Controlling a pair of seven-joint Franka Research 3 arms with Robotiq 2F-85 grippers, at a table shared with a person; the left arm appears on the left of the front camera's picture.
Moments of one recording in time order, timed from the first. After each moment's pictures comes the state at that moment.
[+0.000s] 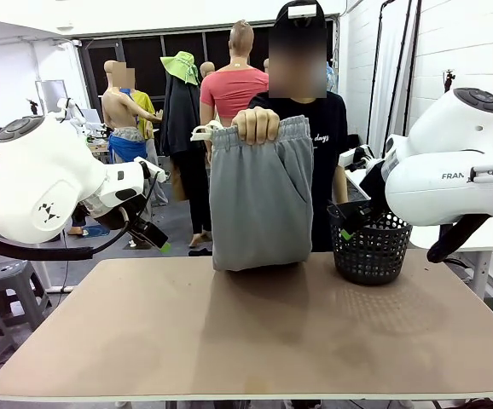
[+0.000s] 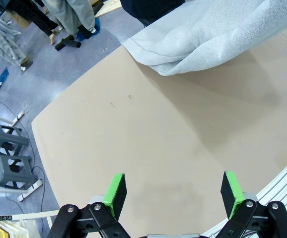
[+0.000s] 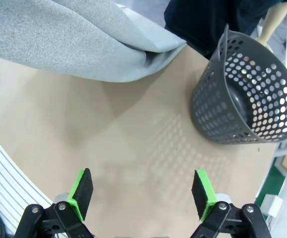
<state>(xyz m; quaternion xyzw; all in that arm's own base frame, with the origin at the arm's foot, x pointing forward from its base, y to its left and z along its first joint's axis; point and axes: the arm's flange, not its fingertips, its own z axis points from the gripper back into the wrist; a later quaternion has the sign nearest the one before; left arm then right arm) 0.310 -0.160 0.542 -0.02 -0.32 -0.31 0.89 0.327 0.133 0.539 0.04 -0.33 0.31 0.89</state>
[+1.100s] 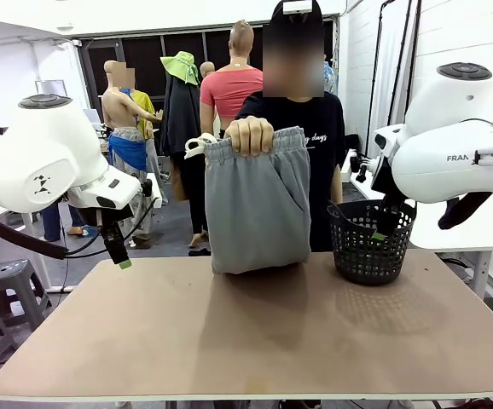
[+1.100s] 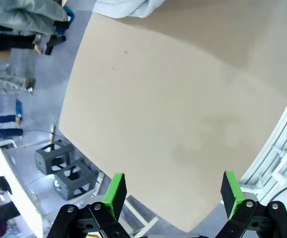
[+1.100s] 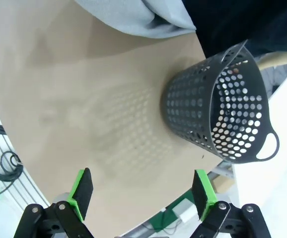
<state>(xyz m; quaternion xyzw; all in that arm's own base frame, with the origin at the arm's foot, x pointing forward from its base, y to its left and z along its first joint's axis) 0.315 -0.139 0.552 0.12 -0.17 -0.53 0.82 0.345 0.113 0.559 -0.10 -0.24 0.54 0.80</state>
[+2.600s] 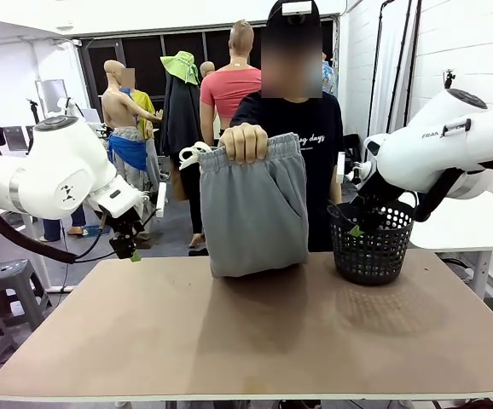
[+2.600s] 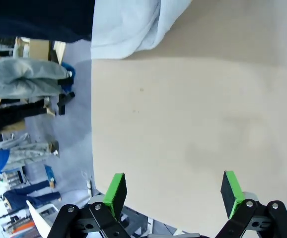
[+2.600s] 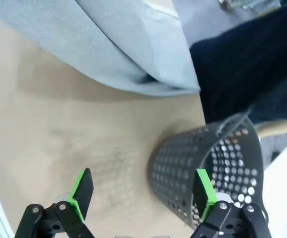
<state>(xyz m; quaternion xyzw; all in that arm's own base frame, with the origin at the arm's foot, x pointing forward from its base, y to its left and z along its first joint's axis) 0.397 -0.125 0.519 0.12 -0.21 -0.67 0.70 0.416 0.112 0.529 -0.01 -0.32 0.63 0.71</state>
